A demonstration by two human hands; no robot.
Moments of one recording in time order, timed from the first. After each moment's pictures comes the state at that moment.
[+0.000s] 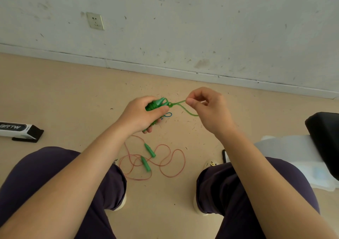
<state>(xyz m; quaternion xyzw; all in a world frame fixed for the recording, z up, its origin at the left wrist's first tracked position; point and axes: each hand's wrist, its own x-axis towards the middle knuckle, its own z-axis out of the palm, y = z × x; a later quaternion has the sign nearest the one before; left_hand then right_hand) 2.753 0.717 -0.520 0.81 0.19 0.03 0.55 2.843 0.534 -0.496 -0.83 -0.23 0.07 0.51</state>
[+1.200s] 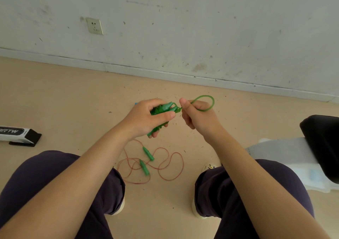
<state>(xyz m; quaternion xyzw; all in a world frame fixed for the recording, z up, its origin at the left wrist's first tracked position) 2.753 0.711 -0.513 0.78 0.08 0.02 0.62 2.843 0.540 -0.512 -0.79 -0.23 0.17 0.55</state>
